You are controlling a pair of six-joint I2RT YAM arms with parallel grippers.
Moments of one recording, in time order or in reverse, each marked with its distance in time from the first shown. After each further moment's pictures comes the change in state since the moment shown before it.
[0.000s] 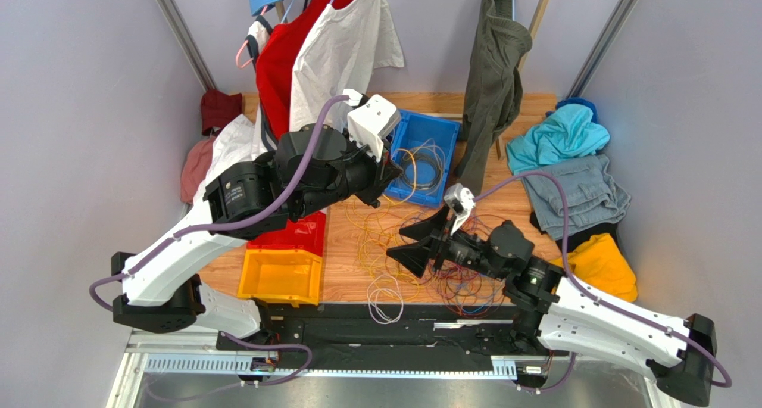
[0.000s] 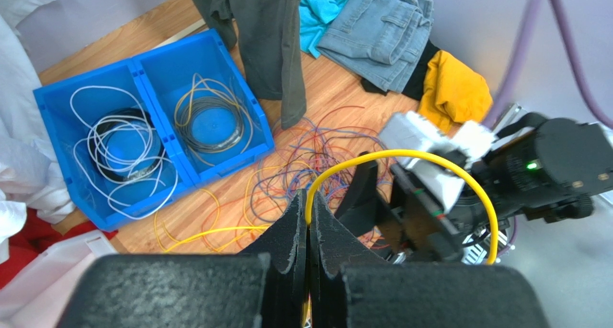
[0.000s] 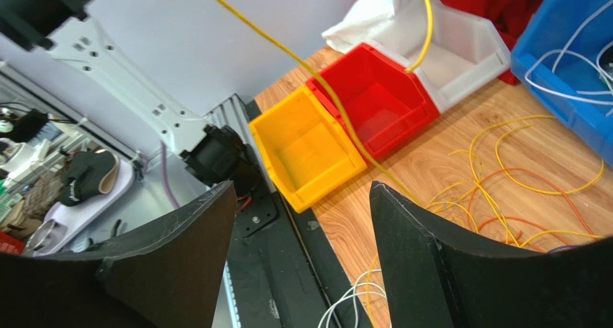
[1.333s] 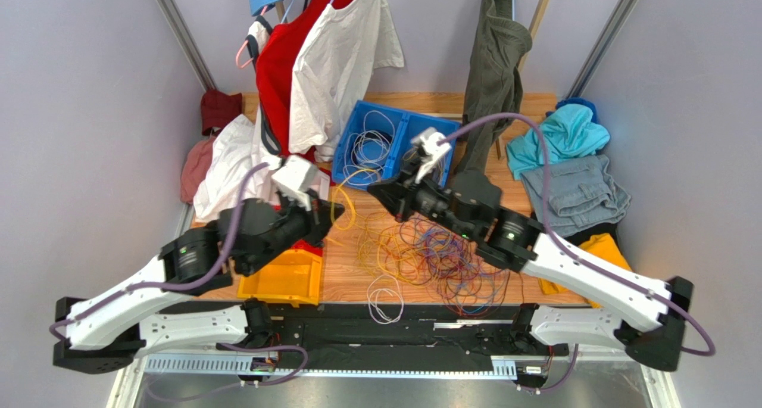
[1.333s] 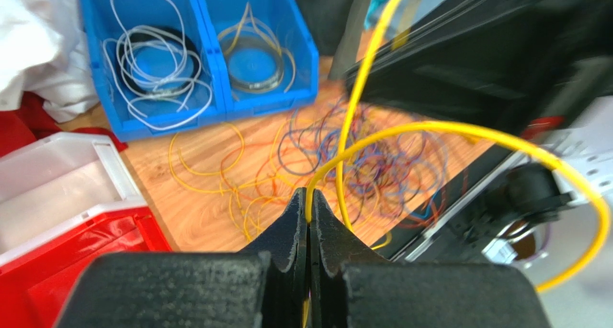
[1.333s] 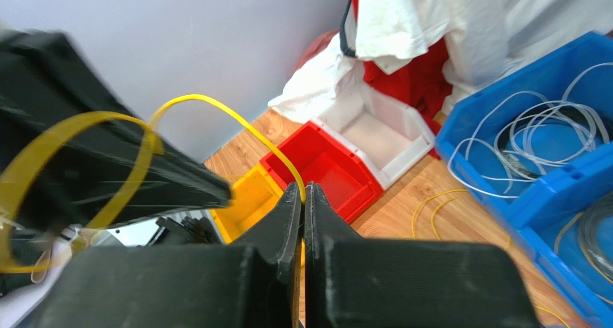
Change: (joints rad) left arm 0.000 -0.529 -0.736 0.223 -0.145 -0.145; right arm 0.006 0.337 0.519 -0.225 0.214 -0.099
